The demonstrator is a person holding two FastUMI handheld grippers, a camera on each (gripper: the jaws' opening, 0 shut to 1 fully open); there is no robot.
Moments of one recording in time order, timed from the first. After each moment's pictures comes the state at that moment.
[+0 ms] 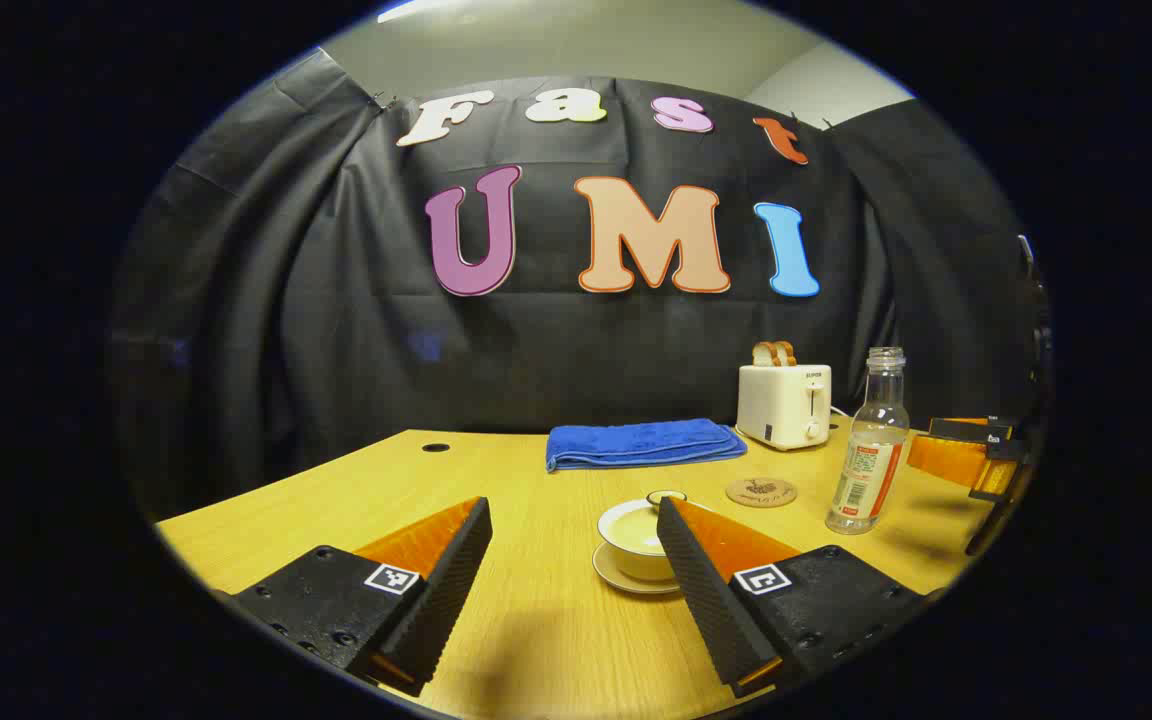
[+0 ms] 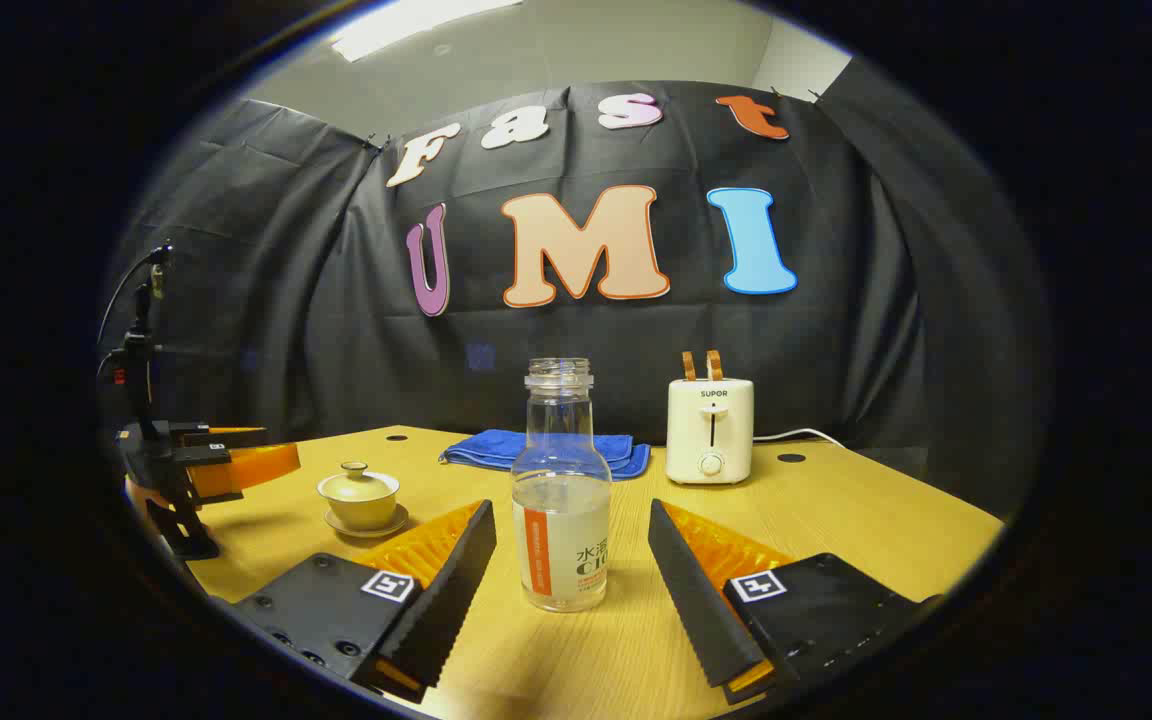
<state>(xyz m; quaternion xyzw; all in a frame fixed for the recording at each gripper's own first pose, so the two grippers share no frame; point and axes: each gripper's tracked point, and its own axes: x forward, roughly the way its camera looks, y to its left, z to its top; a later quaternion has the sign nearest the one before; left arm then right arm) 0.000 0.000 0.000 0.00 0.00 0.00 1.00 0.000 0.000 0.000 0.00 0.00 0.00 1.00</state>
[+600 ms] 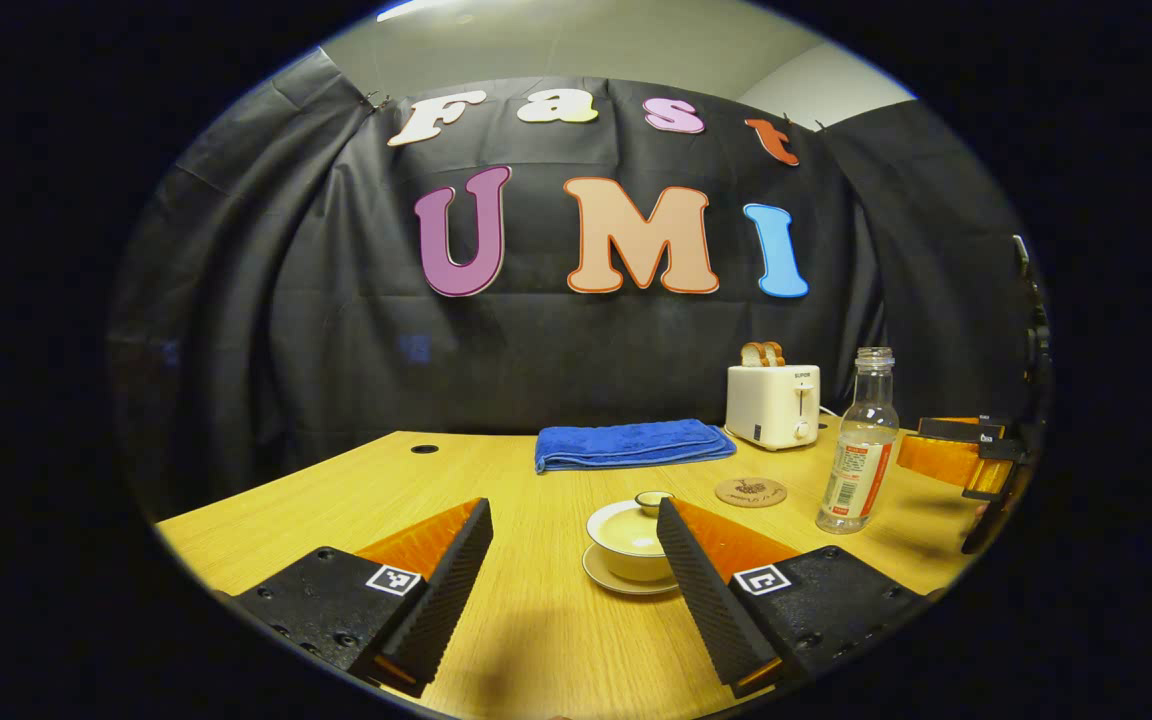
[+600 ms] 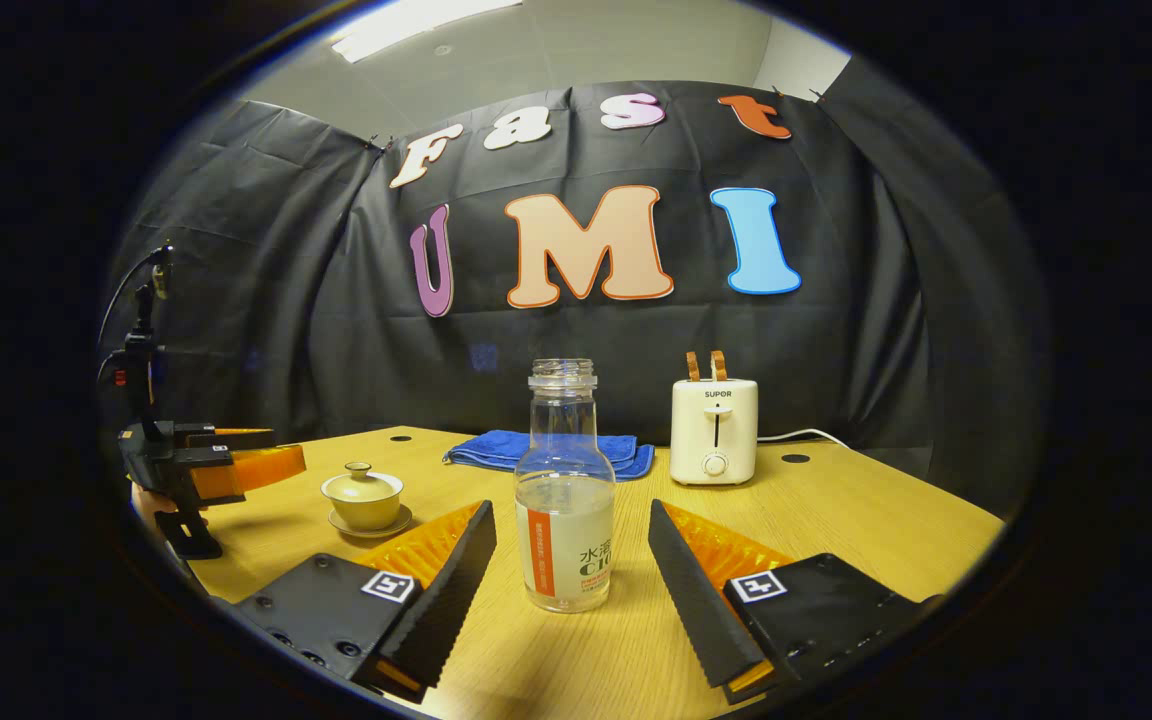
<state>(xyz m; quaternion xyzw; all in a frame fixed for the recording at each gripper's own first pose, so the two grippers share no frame) 0.002 -0.006 -0.004 0.00 0.00 -0.01 1.00 0.001 0.000 0.000 0.00 0.00 0.00 1.00</state>
